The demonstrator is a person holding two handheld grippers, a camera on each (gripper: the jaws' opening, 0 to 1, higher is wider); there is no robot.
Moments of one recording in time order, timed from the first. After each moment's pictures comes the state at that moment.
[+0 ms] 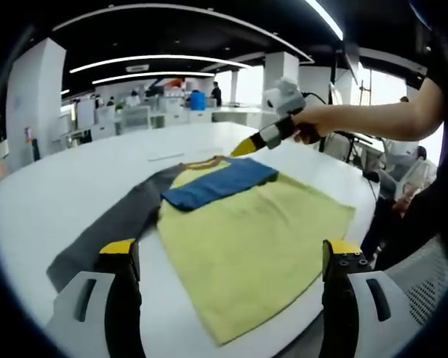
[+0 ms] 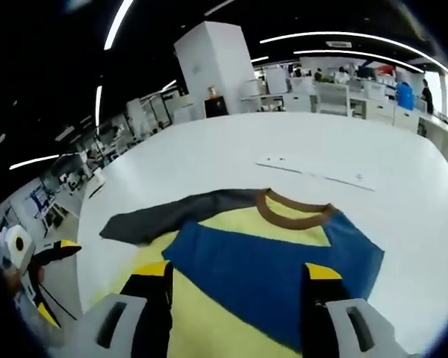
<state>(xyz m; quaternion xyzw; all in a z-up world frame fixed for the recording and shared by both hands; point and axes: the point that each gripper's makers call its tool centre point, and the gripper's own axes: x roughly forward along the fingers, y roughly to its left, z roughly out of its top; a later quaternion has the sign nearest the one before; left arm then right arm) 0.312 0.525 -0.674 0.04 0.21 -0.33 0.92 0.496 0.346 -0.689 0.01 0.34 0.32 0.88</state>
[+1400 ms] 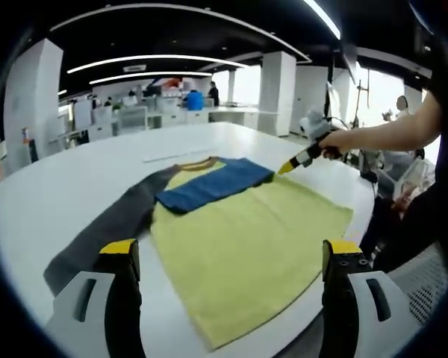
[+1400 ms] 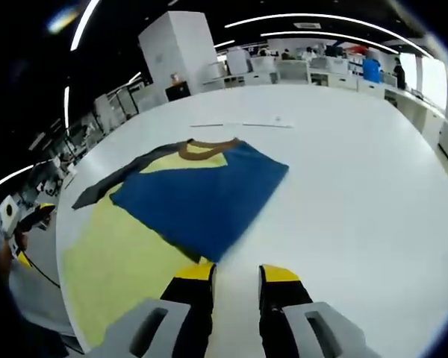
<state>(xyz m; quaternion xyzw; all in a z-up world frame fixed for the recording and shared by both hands) 0.313 0.514 -0.672 0.05 0.21 -0.34 0.92 0.457 0.212 -0.754 0.02 0.41 0.24 0.88</state>
